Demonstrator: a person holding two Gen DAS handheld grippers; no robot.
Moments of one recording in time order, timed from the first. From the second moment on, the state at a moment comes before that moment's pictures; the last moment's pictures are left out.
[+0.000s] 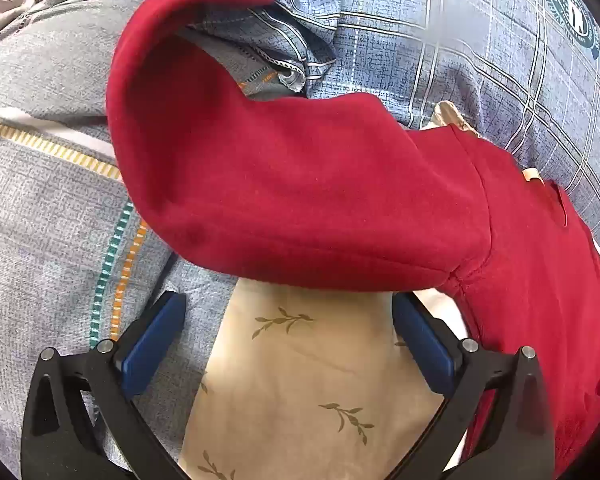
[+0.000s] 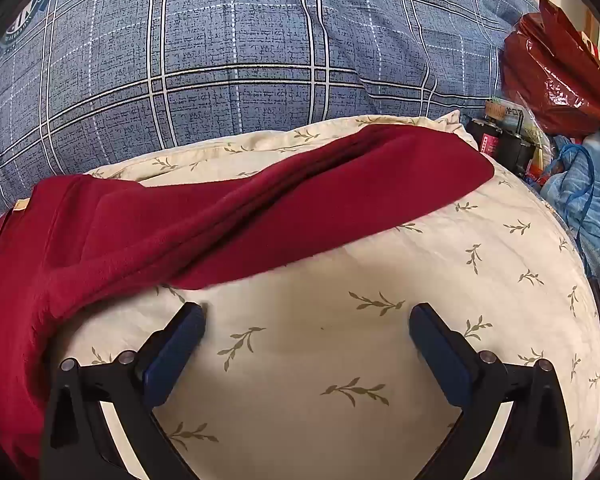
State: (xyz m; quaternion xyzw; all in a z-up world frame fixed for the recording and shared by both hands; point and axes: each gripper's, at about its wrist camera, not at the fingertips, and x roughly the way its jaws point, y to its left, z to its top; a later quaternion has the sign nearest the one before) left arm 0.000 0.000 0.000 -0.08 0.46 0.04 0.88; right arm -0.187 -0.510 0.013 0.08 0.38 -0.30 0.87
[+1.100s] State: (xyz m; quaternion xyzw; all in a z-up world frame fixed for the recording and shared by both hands) left arm -0.070 -0.084 0.083 -0.01 0.42 -0.03 0.91; right arm -0.255 -0.425 0.078 0.11 0.40 -0.20 0.89
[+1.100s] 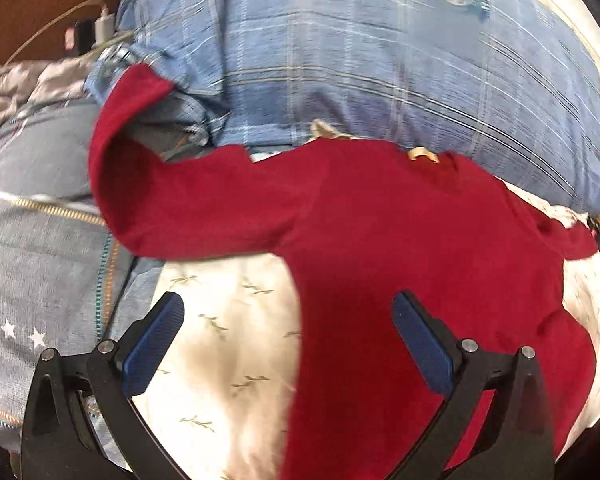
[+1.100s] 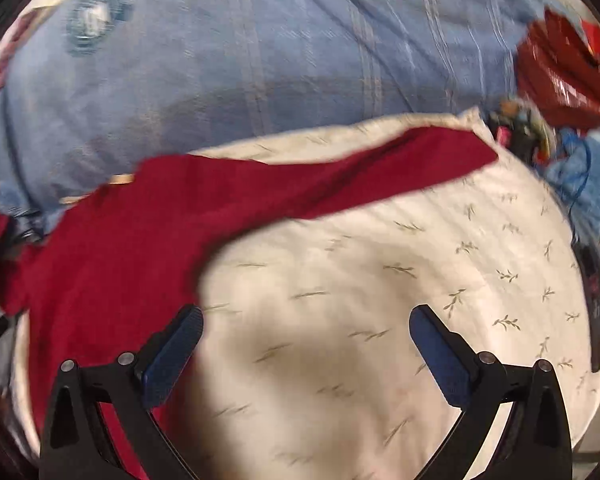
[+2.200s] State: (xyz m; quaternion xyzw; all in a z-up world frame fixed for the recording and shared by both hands) left arm -0.076 -0.129 0.073 0.01 0.42 -0.05 0.90; right arm -0.184 -0.270 0.058 0.05 0.38 -0.10 0.92
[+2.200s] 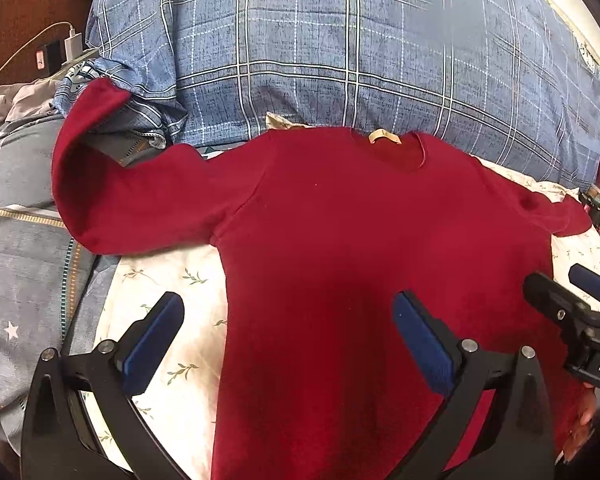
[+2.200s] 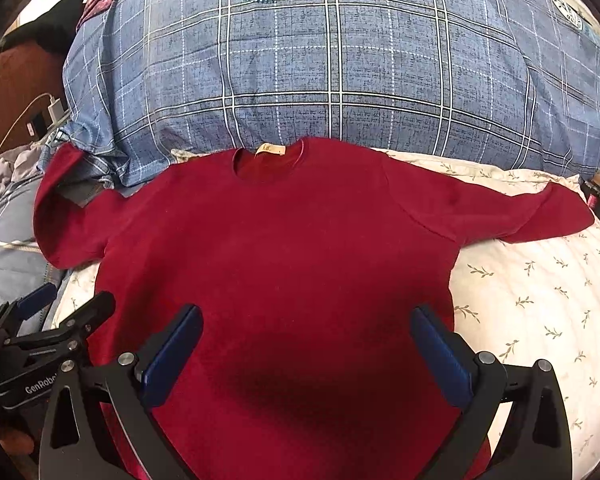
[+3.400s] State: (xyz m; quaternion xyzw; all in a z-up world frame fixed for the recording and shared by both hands) left arm -0.060 -0.126 0.053 0.00 0.45 -0.04 0.89; right arm -0.156 -0.272 0.035 0.04 0.40 -0.11 0.91
